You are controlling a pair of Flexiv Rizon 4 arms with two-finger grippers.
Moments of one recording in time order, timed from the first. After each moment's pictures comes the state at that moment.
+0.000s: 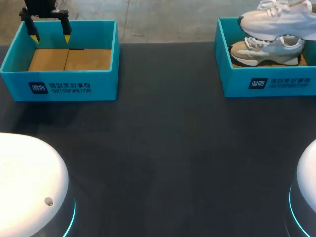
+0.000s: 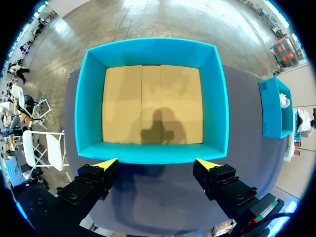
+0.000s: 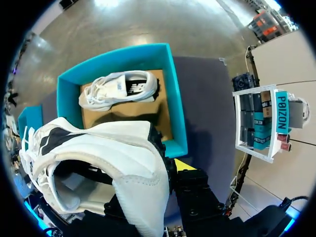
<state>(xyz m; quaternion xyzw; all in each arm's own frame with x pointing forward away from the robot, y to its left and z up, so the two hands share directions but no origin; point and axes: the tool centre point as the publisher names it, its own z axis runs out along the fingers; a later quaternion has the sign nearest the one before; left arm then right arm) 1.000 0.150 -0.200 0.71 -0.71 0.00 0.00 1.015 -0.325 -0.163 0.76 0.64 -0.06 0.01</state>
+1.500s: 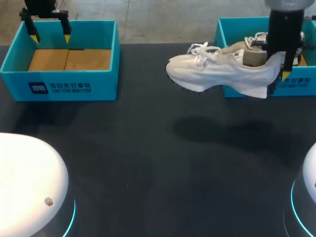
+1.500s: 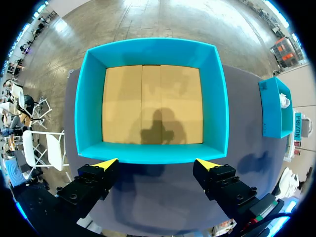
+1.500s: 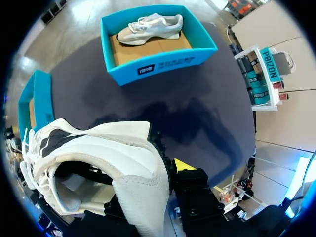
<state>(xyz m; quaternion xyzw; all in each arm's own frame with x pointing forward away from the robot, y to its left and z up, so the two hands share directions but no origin) 1.000 0.150 -0.200 0.71 -0.71 0.00 0.00 0.761 -0.071 -0.150 0.82 0.56 -0.08 0.03</state>
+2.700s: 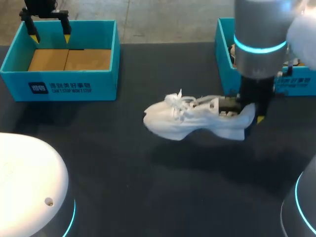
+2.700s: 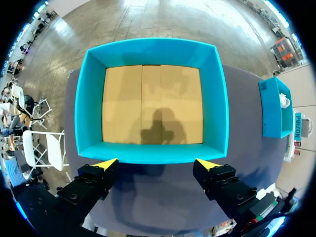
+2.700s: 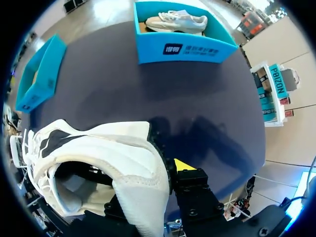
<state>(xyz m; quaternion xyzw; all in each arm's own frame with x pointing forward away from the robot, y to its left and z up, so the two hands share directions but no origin) 1.000 0.150 -0.200 0.71 -0.71 0.00 0.00 0.691 -0.014 -0.237 0.78 0.62 -0.04 0.08</state>
